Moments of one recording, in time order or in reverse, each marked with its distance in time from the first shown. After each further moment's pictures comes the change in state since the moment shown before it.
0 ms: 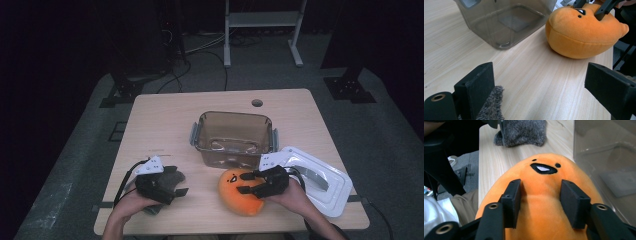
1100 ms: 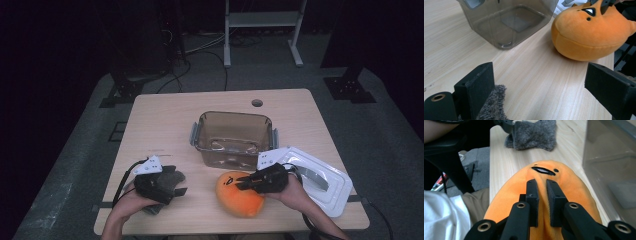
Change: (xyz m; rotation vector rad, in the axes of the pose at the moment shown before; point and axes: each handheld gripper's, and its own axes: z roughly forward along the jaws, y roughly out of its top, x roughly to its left) left arm 0.001 -0.001 -0.003 -0.006 0.011 0.000; right arm 0.007 0.018 -0.005 0.021 0.055 -0.040
